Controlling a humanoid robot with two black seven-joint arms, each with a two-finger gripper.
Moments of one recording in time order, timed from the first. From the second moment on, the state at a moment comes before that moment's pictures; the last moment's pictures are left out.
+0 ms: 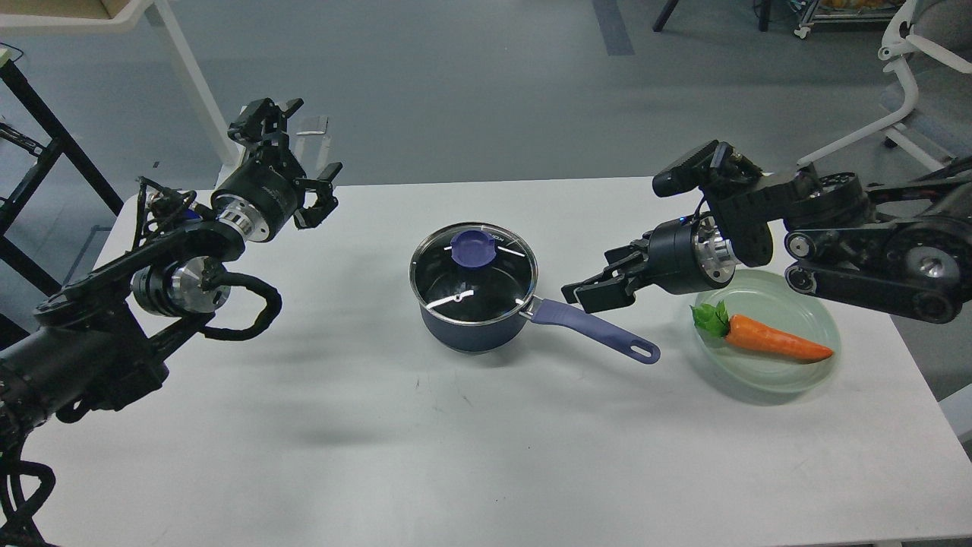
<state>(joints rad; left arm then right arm) -0.81 0.43 -0.49 -0.90 -0.06 -0.11 -0.31 1.49 -0.52 -0.47 1.30 -1.27 0.24 0.28</state>
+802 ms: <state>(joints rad) -0.82 0.44 -0.48 -0.90 -0.05 -0.11 -0.31 1.47 -0.48 -0.56 1.29 -1.27 0.20 0.30</state>
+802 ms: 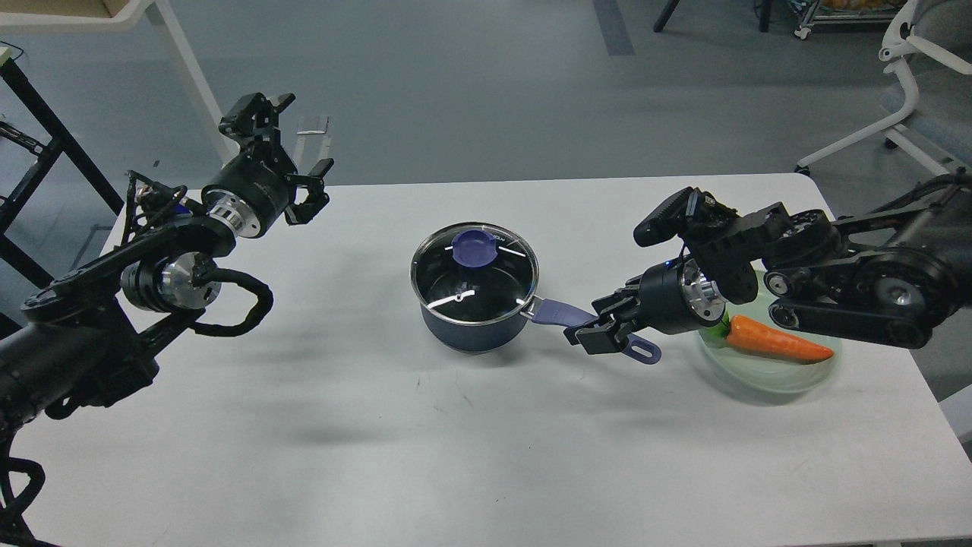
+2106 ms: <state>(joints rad) -0.87 0.45 -0.47 -0.90 0.16 -0.10 -0.30 1.49 -0.48 -0.58 1.30 -1.38 0.20 0.34</state>
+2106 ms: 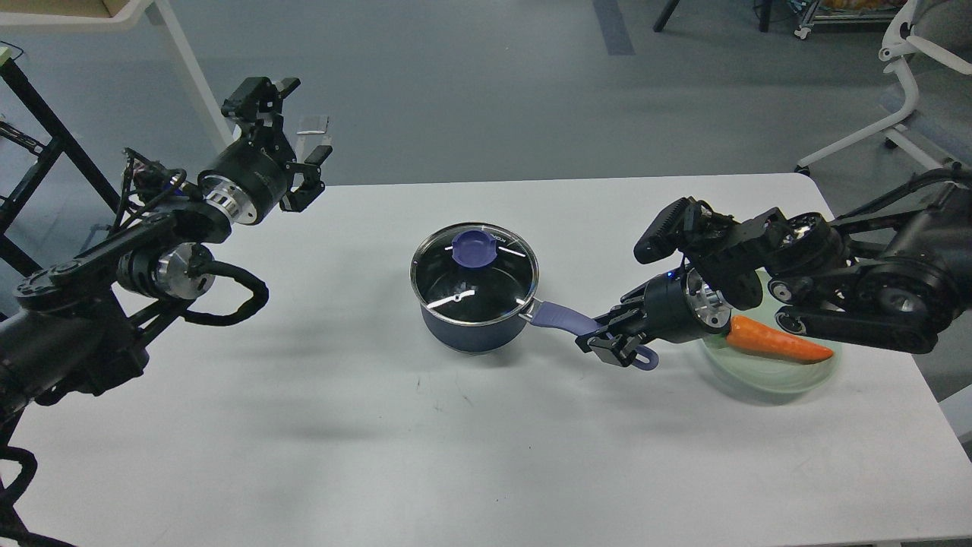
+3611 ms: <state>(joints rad) -1.04 0.33 0.05 -0.99 1.62 0.21 -0.31 1.50 -0.45 -0.57 1.31 -1.39 0.21 0.34</state>
